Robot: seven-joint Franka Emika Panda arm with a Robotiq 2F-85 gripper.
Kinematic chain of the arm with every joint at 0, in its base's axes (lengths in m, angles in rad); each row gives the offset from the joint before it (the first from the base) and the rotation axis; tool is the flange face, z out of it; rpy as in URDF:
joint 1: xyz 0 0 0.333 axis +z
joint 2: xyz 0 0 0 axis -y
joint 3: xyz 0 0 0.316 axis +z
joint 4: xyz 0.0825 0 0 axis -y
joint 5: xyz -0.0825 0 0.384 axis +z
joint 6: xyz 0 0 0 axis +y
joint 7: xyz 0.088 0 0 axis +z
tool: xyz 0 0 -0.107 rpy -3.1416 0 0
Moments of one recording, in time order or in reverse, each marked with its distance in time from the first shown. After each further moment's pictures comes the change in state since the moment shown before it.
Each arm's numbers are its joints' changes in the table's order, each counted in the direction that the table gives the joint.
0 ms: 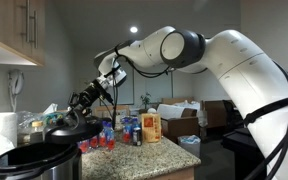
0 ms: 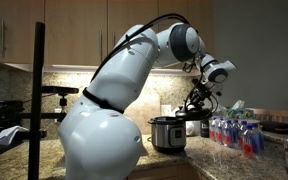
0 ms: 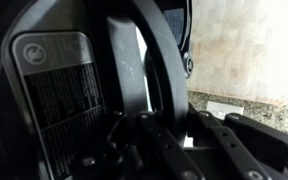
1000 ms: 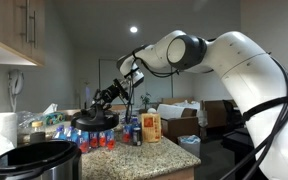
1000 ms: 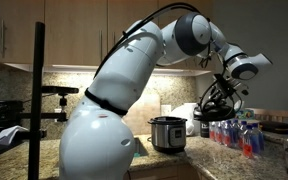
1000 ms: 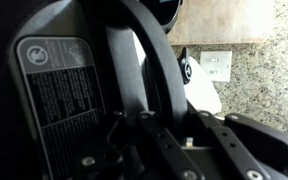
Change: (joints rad) arm -0.170 0.010 -0.034 -0.017 0.123 0.024 0.002
